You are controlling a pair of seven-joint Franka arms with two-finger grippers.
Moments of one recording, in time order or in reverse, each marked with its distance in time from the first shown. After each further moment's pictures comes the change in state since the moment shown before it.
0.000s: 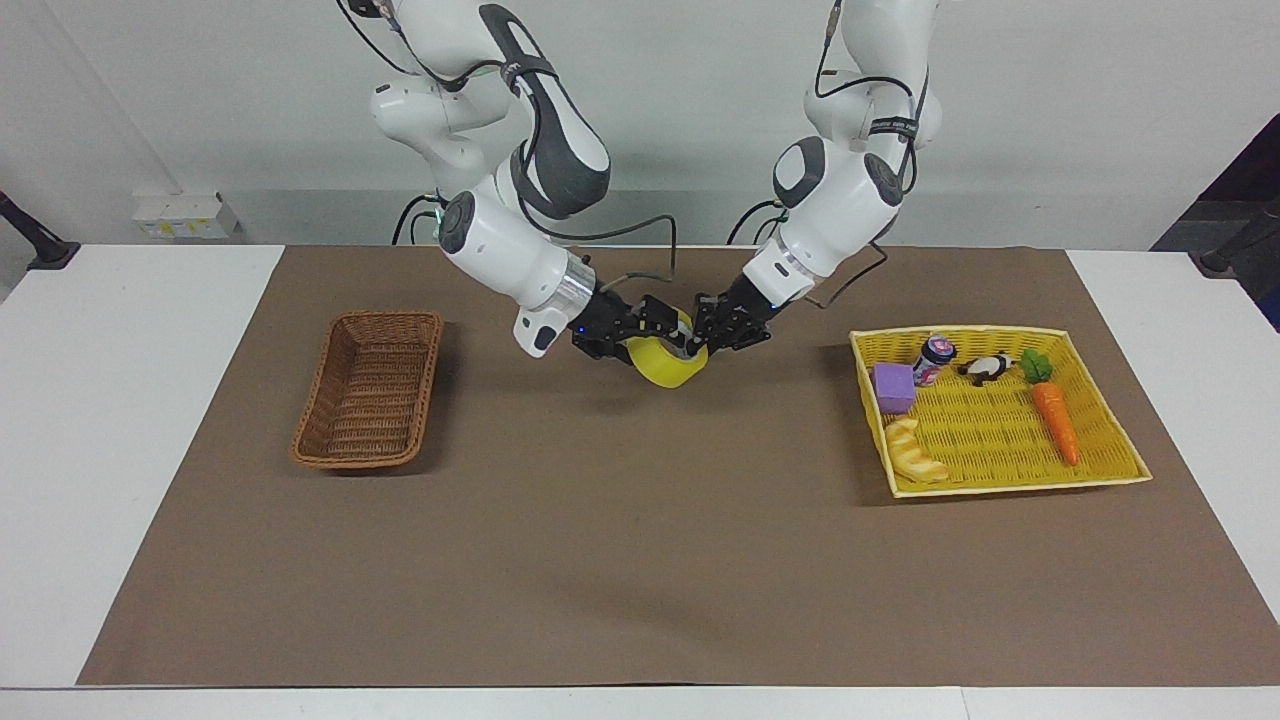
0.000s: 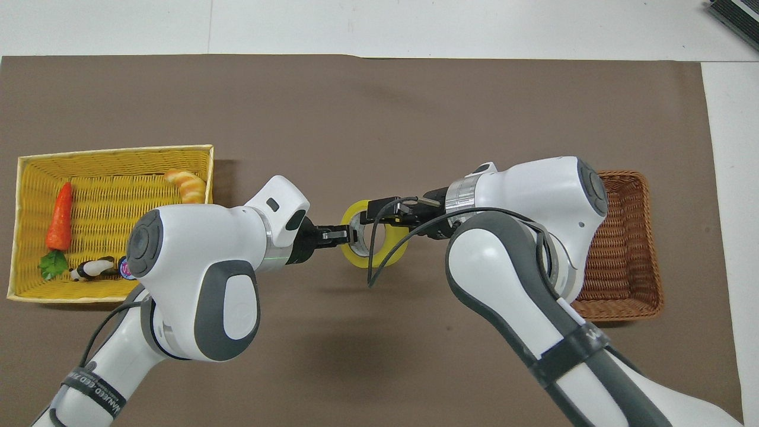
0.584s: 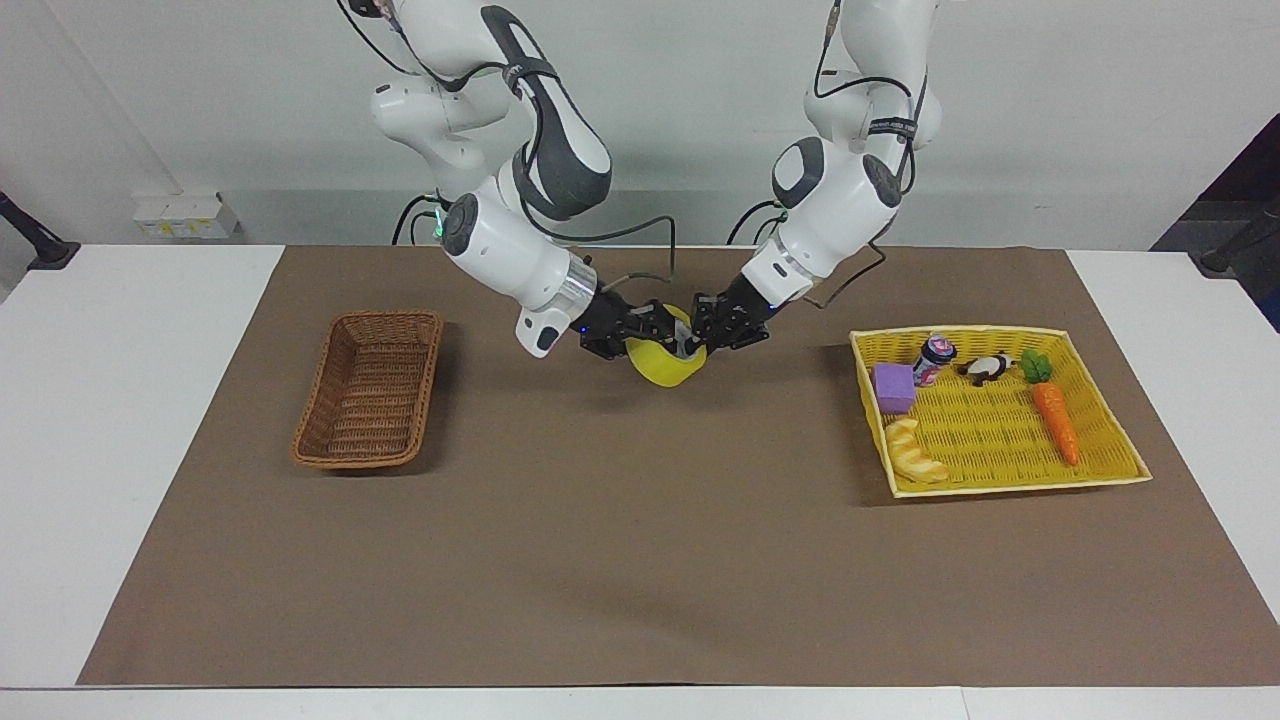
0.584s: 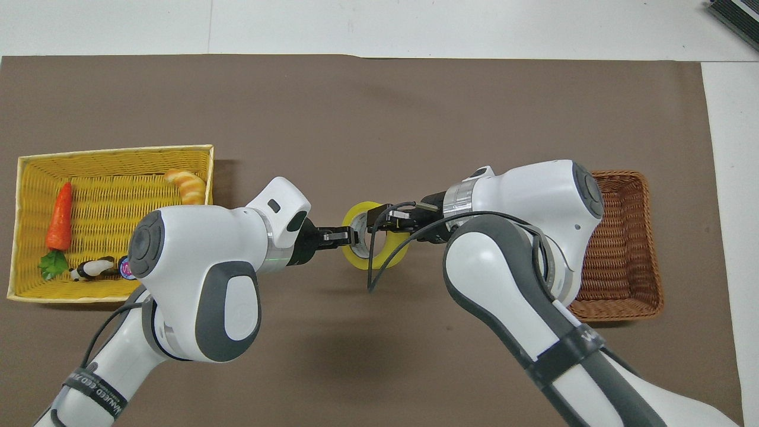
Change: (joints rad) left arm -0.002 -0.003 -0.002 -0.003 -0.004 -0.003 0.000; right arm 0.006 -0.002 0.001 -0.018 0.000 -0.006 -0.009
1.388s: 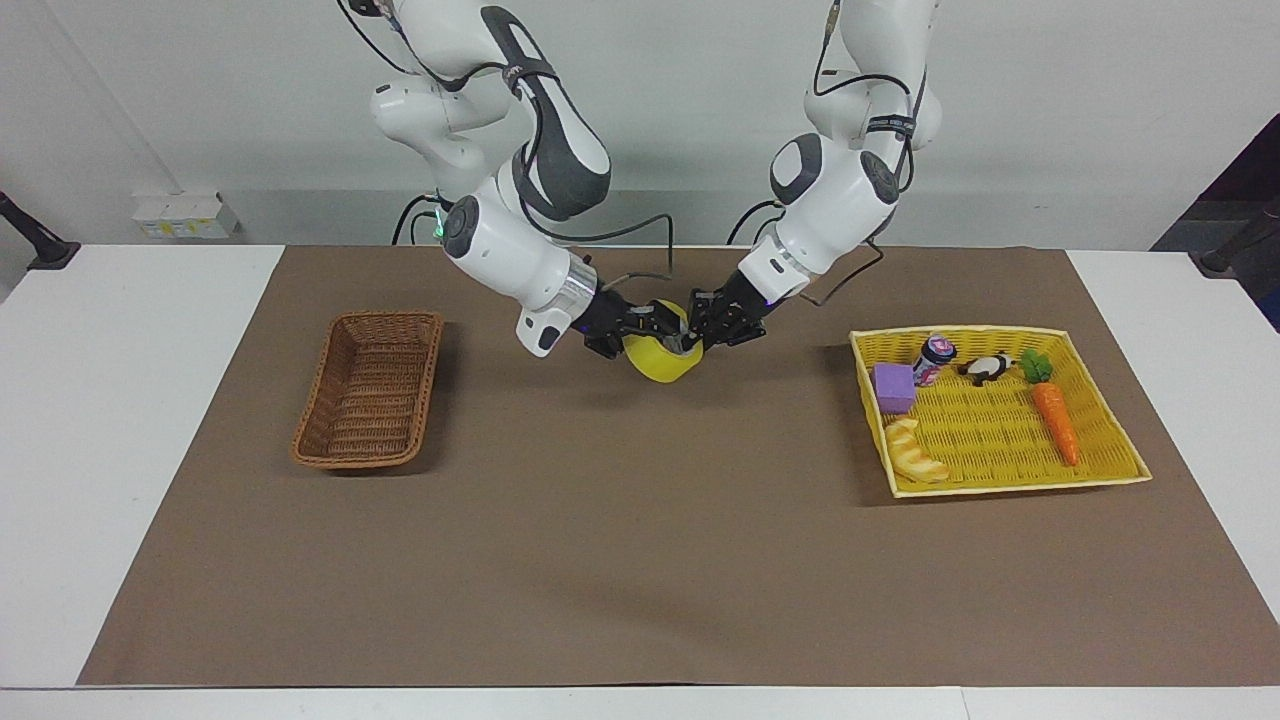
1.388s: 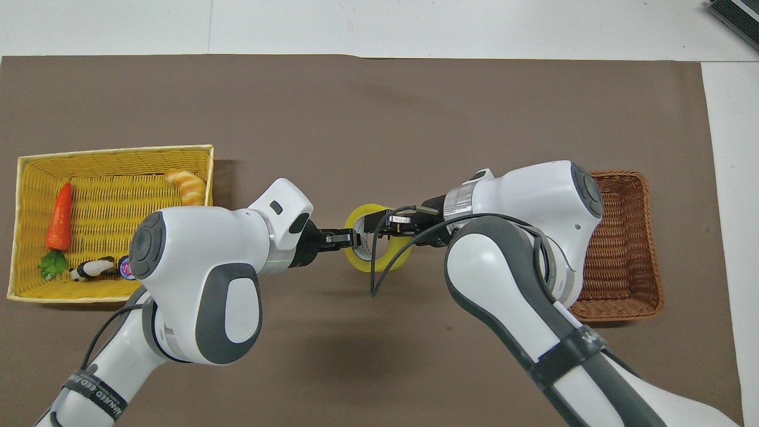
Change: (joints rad) left arm -0.006 -0.003 0.005 0.008 0.000 -0.013 -0.001; right arm 0.000 -0.008 -0.005 -0.010 -0.023 -0.035 -0.003
